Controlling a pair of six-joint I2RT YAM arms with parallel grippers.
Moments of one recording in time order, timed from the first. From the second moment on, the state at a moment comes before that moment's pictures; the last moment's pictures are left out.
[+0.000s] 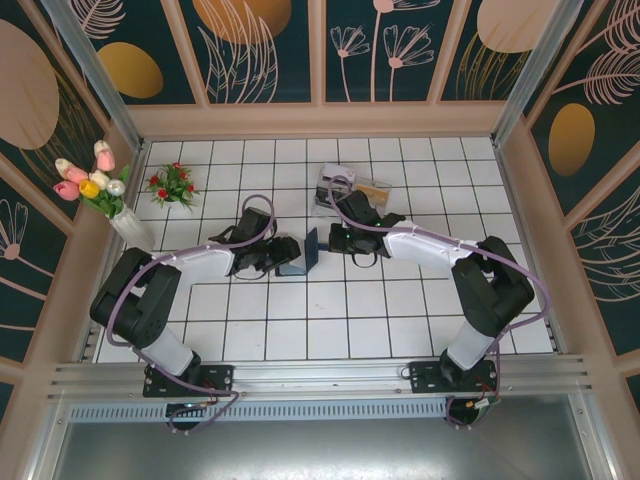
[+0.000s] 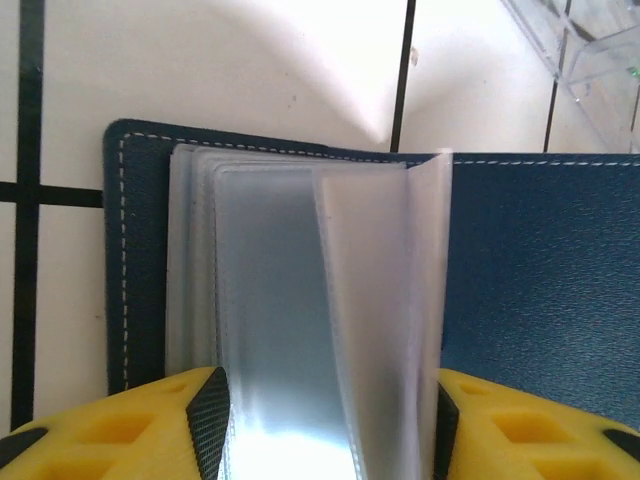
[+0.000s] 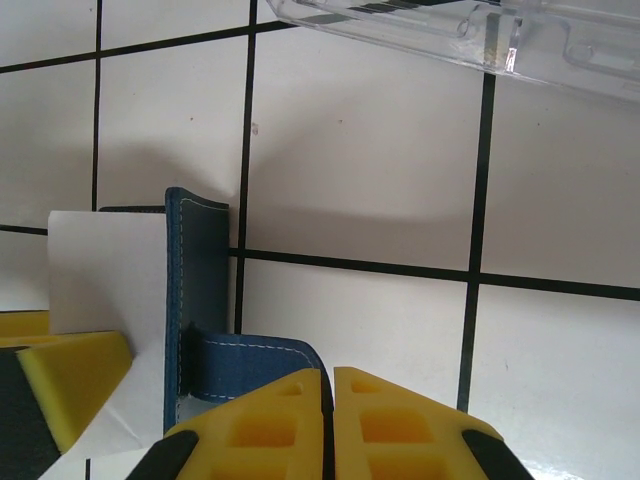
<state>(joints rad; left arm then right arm) -0.51 1.63 0.77 -0.08 0.30 -0.84 0.70 1.67 1.06 -0.36 -0.07 0.68</state>
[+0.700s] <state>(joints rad) -0.51 1.63 0.78 0.03 0.48 -0.86 0.69 1.68 1.06 -0.35 -0.07 0.69</state>
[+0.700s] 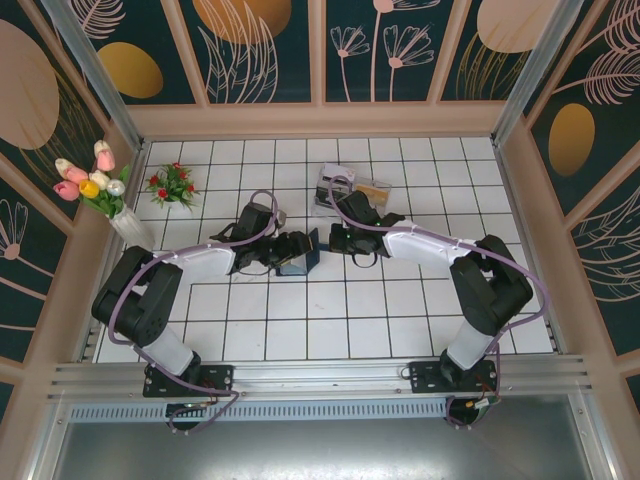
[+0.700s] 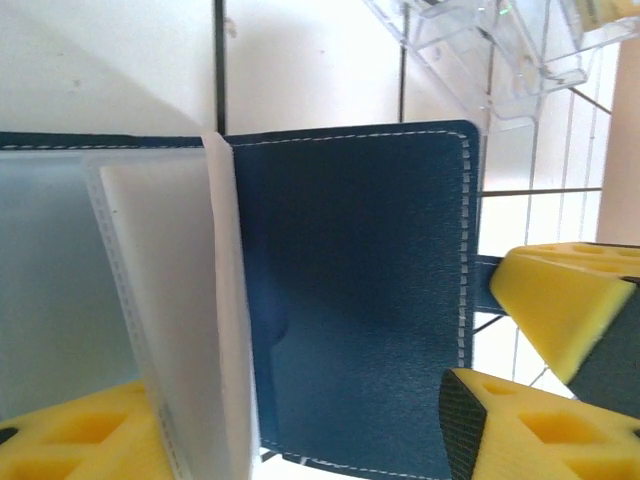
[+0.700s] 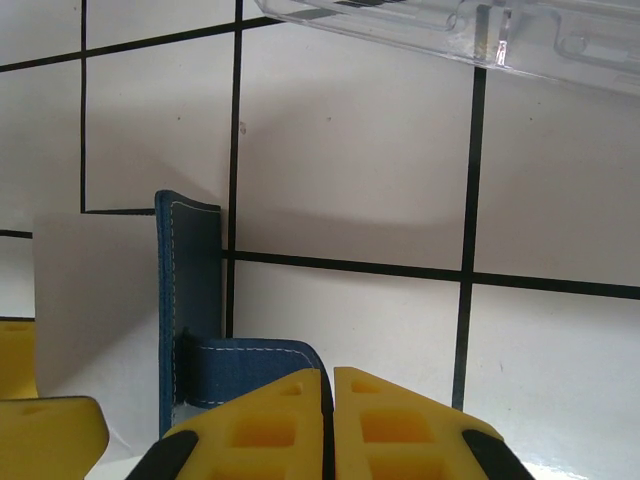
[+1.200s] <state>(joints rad) -0.60 1.76 0.88 0.11 0.54 -0.87 0.61 1.53 0.93 -0.31 -0.09 0.81</state>
